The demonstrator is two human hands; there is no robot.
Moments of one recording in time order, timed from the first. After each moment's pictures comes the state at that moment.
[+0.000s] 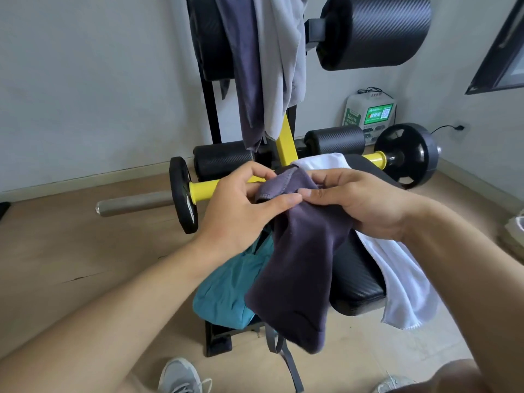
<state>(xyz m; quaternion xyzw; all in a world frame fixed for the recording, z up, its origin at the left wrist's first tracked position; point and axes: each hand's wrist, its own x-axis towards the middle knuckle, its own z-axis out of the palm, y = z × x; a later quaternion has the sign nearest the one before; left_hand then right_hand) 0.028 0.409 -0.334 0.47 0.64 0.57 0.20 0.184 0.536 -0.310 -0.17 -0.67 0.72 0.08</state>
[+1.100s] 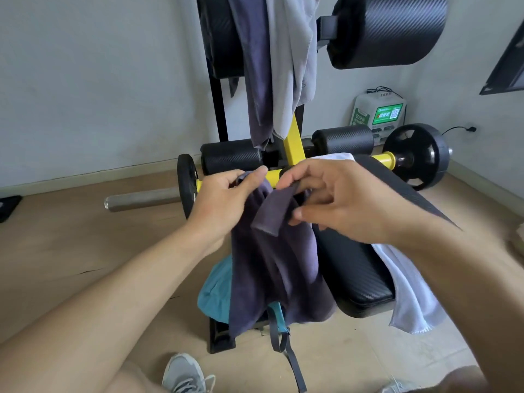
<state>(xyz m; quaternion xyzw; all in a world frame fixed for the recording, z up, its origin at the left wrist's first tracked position) -0.011 0.417 -0.349 0.36 0.65 0.62 0.25 0.173 0.509 -0.298 -0.15 -0.85 0.48 0.16</state>
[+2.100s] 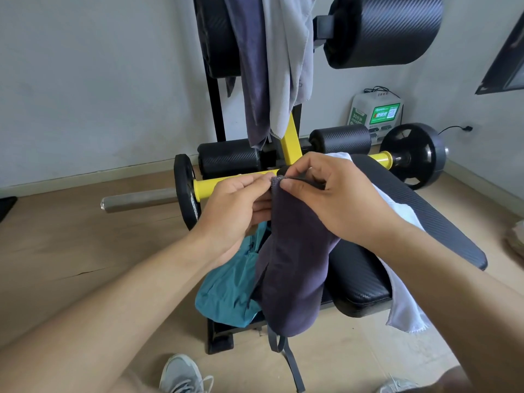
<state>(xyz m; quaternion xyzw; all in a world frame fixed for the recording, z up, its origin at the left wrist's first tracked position) 0.021 0.407 -0.334 0.32 0.54 0.66 0.41 0.158 0.510 -0.318 -0.22 -0.85 0.36 0.31</state>
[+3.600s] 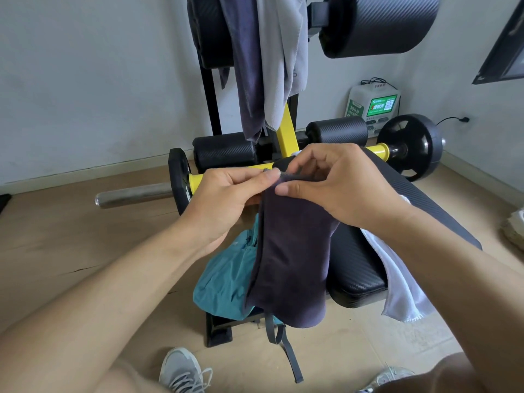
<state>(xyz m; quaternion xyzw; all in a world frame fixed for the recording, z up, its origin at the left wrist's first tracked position) 0.013 0.405 -0.333 0.40 0.56 0.63 0.37 0.169 0.518 -0.310 -0.23 -0.85 0.38 0.30</state>
